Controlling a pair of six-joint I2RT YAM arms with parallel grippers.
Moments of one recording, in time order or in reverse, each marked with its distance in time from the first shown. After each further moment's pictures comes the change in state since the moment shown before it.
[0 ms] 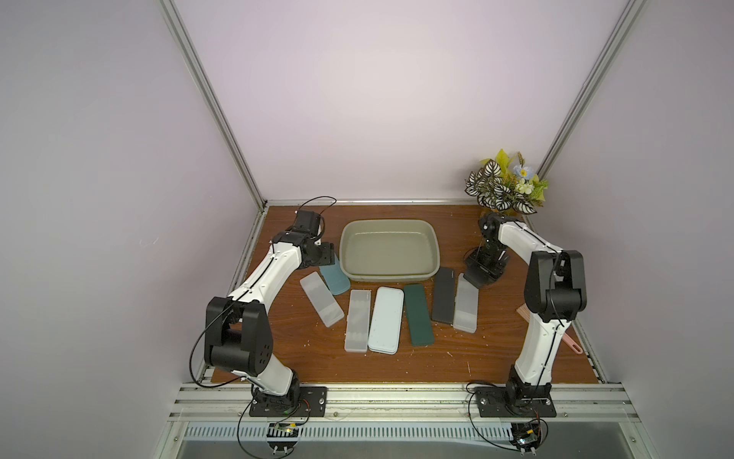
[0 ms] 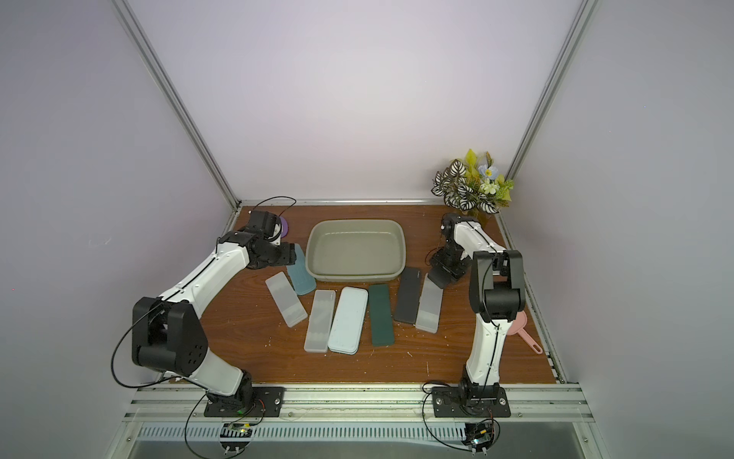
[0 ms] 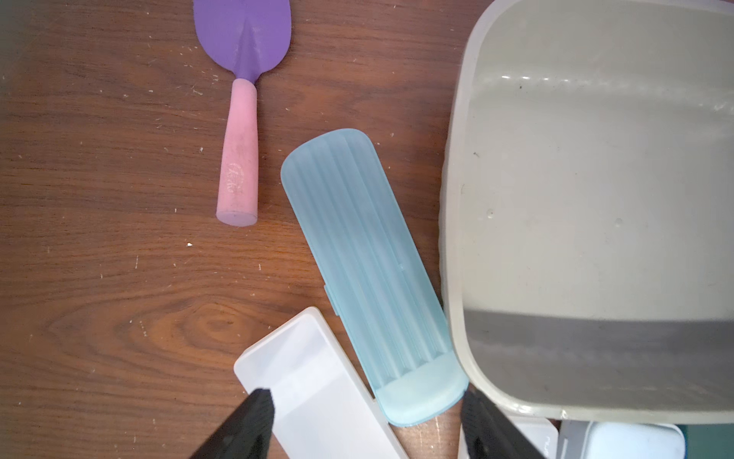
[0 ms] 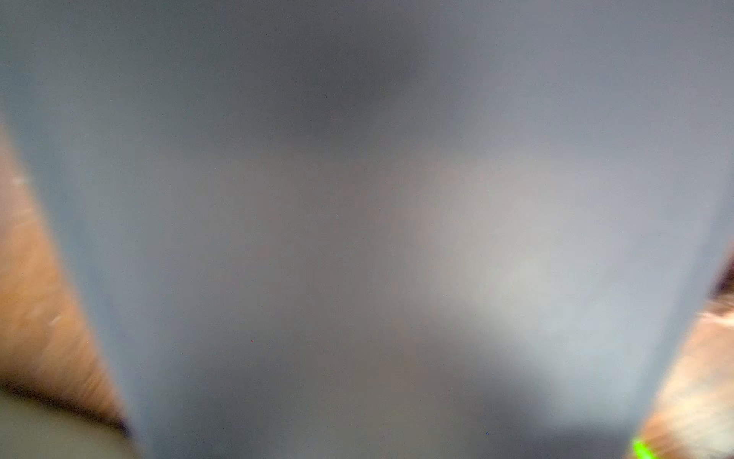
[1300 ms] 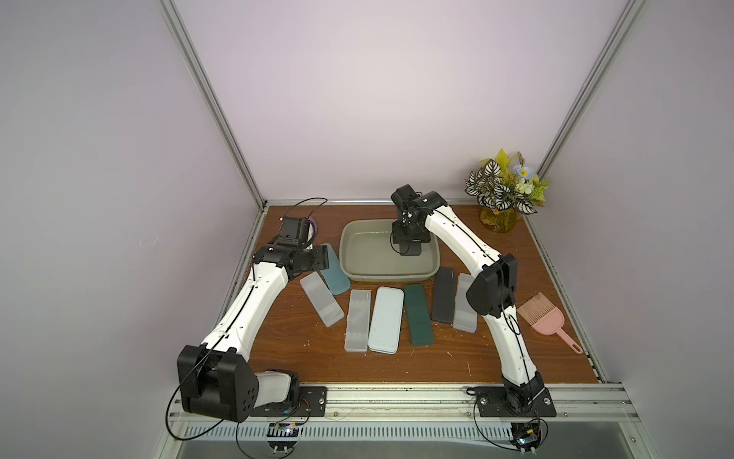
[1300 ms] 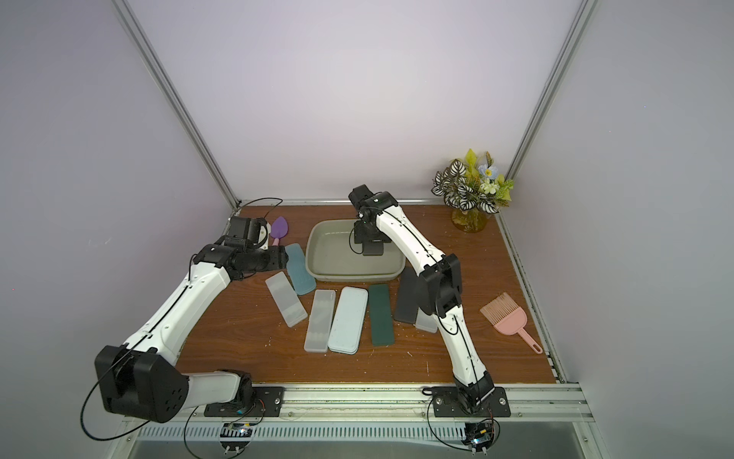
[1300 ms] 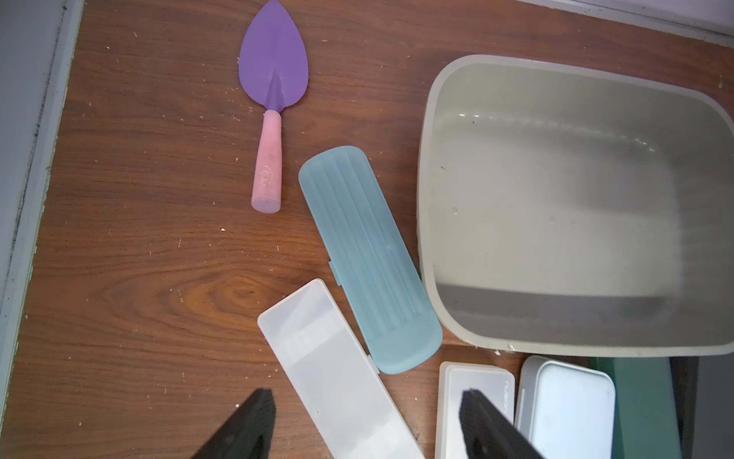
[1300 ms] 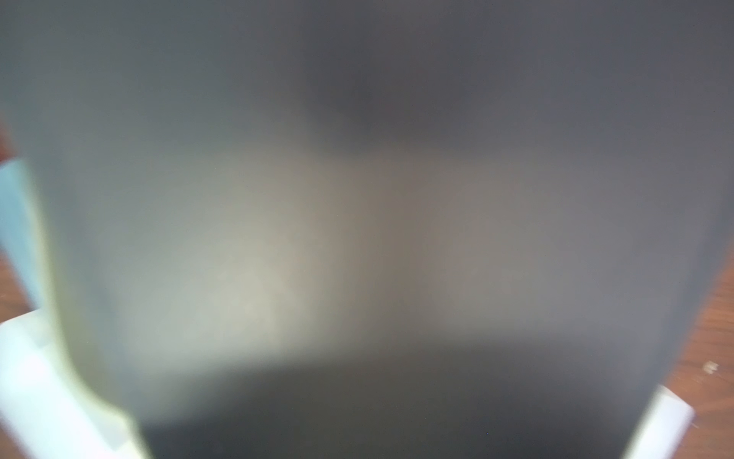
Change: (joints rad) left arm 0.000 -0.262 -0.092 -0.037 0.007 -0.030; right arm 0.551 0.369 0.894 -0.190 0.145 -0.343
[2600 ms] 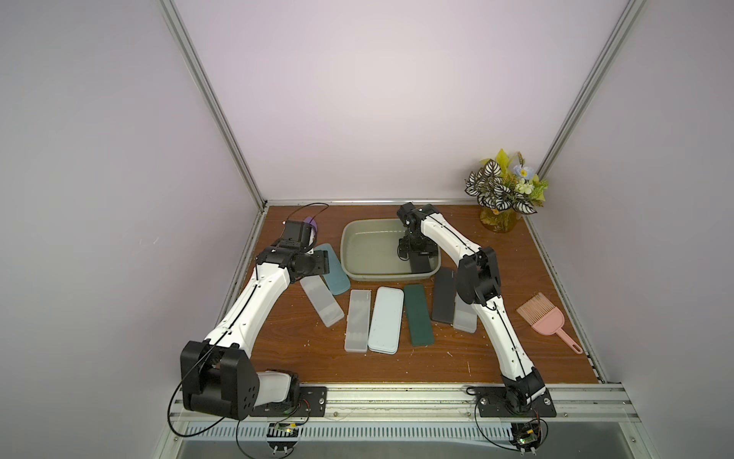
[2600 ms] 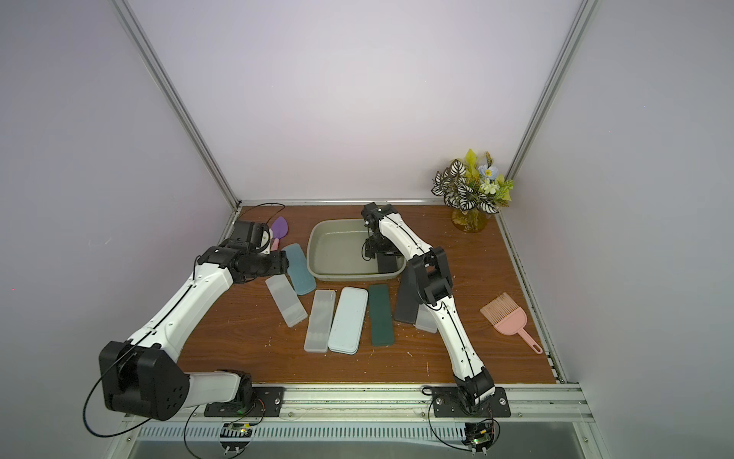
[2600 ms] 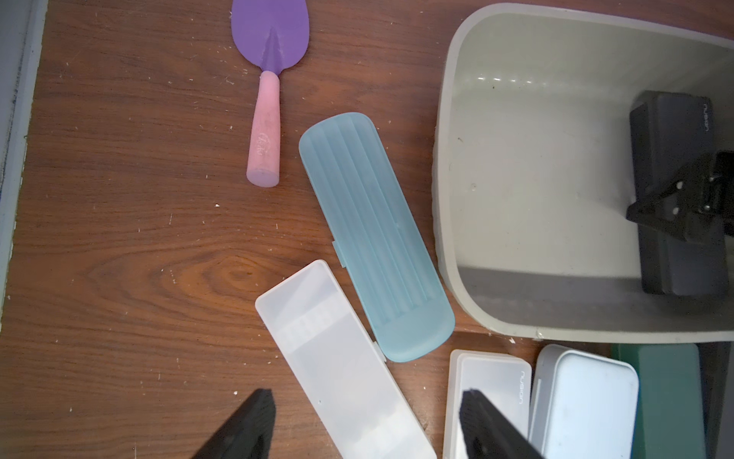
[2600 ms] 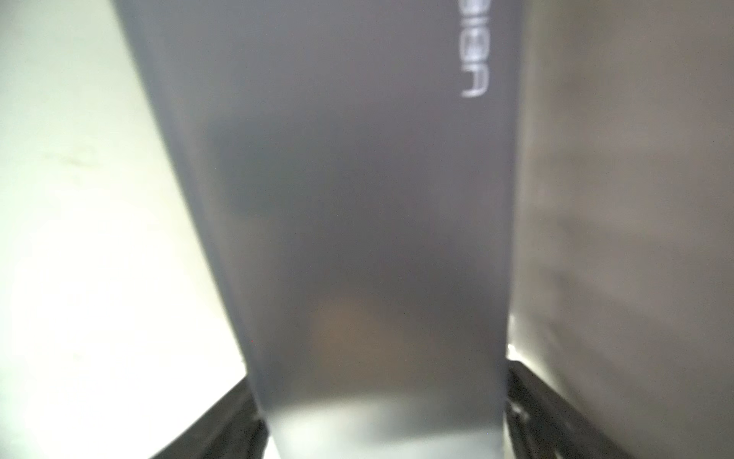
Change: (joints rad) left arm 0.000 0.019 -0.037 0.000 0.000 0.003; right arm -0.090 0.217 -0.010 -0.006 0.004 0.007
